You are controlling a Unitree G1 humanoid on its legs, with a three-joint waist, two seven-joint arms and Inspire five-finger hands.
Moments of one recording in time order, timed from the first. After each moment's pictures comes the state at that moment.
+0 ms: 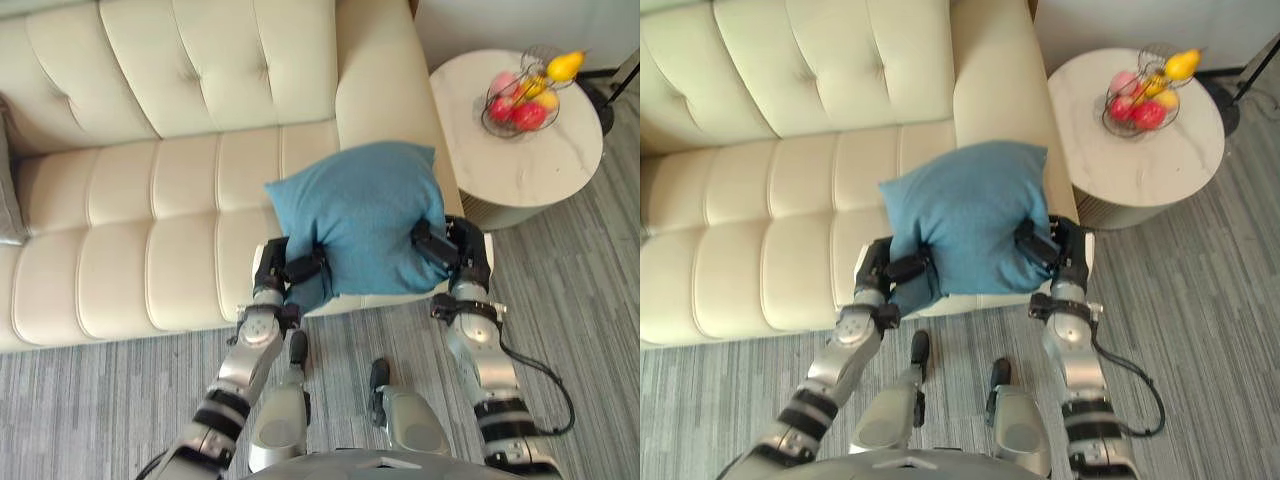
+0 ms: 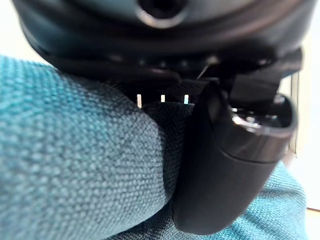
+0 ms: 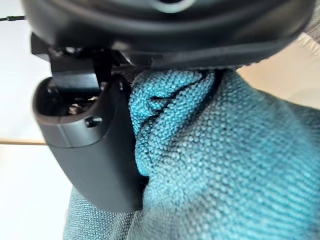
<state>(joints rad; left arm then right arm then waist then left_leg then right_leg) 0.04 0.13 -0.28 0.12 -0.30 0.01 0.30 0.08 -0.07 0.01 0.03 0.12 -0.02 -0.27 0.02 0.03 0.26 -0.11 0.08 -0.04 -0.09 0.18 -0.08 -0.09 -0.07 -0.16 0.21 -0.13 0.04</state>
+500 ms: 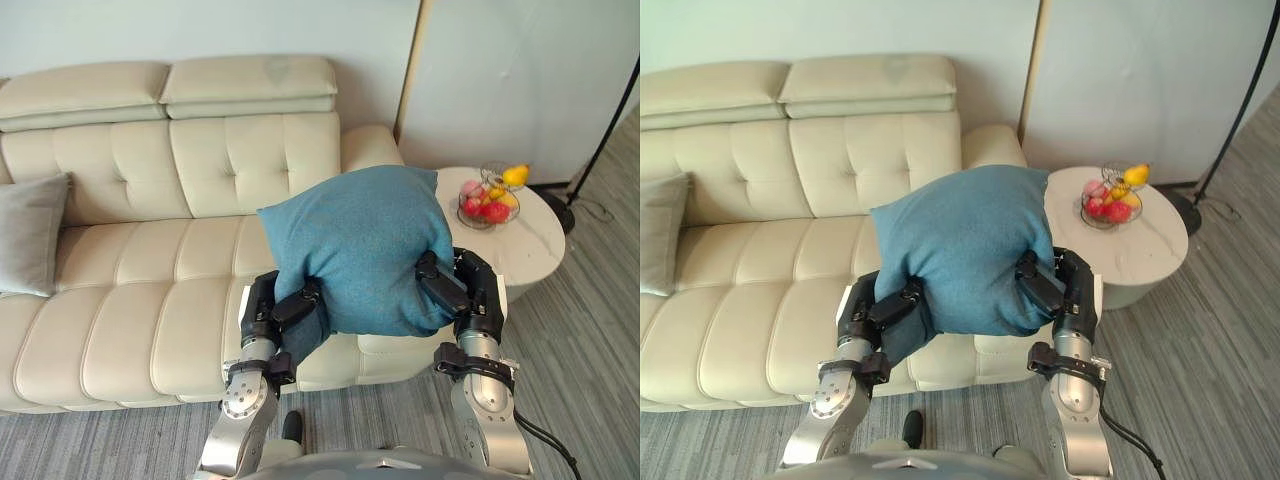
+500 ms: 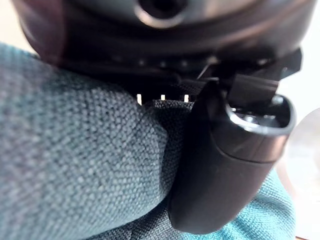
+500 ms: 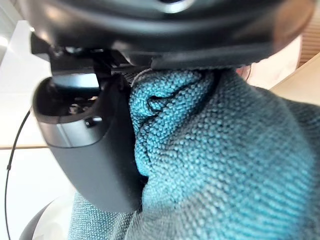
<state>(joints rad) 0.28 0.08 -0.26 -0.15 -0.26 0.01 0.28 0.29 -0.01 0.03 -0.19 0.02 -0.07 -0.26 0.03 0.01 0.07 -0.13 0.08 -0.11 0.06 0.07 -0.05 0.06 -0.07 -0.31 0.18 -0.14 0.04</state>
